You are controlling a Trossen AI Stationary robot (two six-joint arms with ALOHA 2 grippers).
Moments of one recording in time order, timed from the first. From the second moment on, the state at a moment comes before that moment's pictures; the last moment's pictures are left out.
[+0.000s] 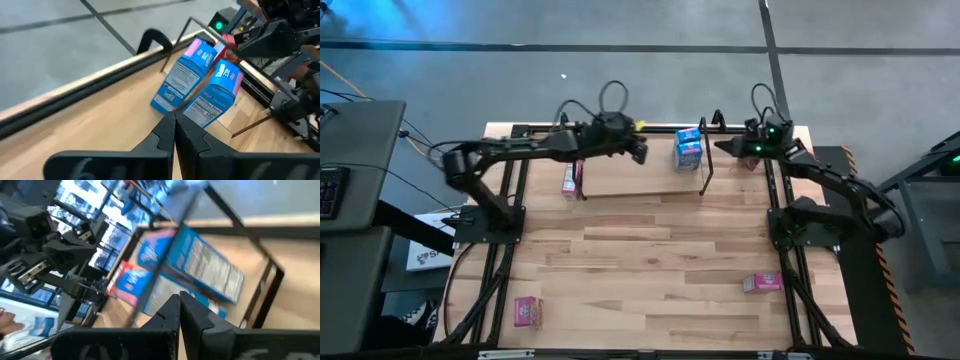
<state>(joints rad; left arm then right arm) 0.40 1.59 1.14 -0.04 -0.12 -0.46 -1.07 1.02 0.43 0.22 -0.70 0.63</state>
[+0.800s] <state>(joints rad) 0.35 0.75 0.68 0.13 -0.25 -0.35 -0.94 0.80 0.62 0.10 -0.48 0.43</state>
